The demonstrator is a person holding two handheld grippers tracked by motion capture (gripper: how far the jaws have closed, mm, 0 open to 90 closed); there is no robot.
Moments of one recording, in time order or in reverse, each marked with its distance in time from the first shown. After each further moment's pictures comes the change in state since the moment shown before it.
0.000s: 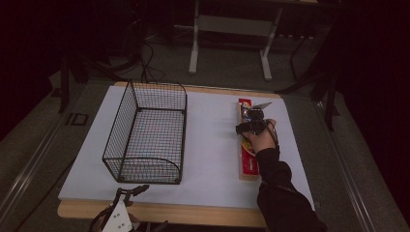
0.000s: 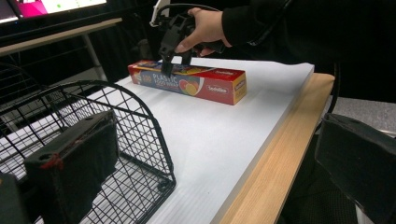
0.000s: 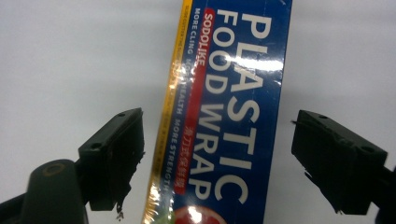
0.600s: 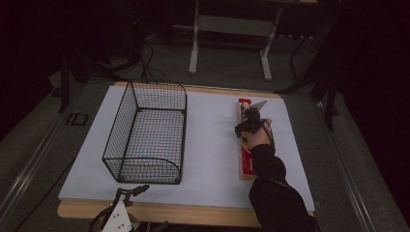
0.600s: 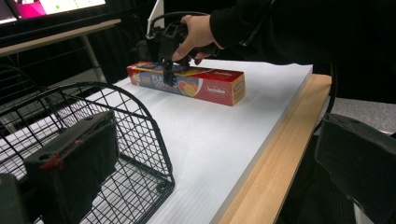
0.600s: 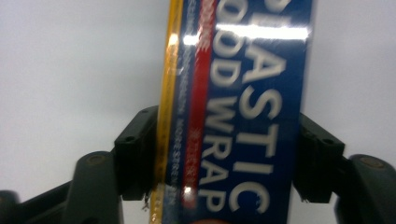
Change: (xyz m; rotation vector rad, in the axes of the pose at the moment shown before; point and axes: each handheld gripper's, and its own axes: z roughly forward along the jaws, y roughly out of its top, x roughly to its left) left arm 0.000 0.000 0.000 -0.002 -0.005 0.001; right arm 0.009 0.006 0.016 0.143 -0.054 0.034
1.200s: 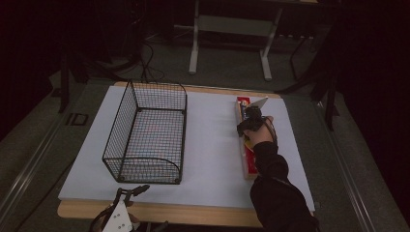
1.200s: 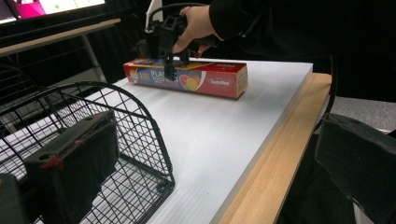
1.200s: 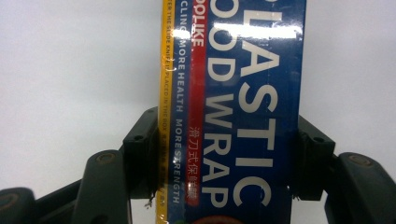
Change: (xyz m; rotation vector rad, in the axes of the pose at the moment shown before) left arm 0.000 0.000 0.001 0.002 0.000 0.003; right arm -0.002 0.004 -0.015 0.012 -0.001 -0.006
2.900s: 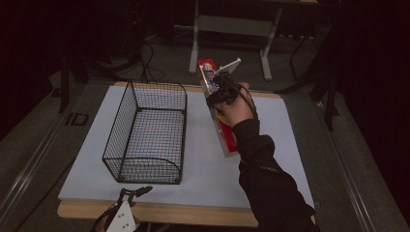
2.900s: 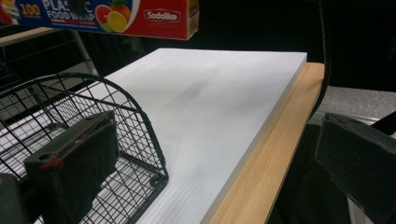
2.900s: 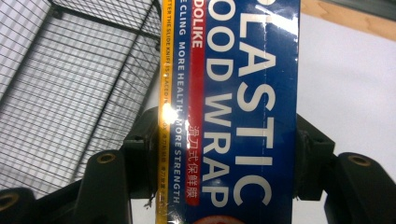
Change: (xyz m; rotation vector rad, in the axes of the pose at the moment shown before) left arm -0.002 -0.002 0.004 0.031 -0.028 0.008; right arm 0.120 0.021 -0.132 -0.231 0.100 -0.281
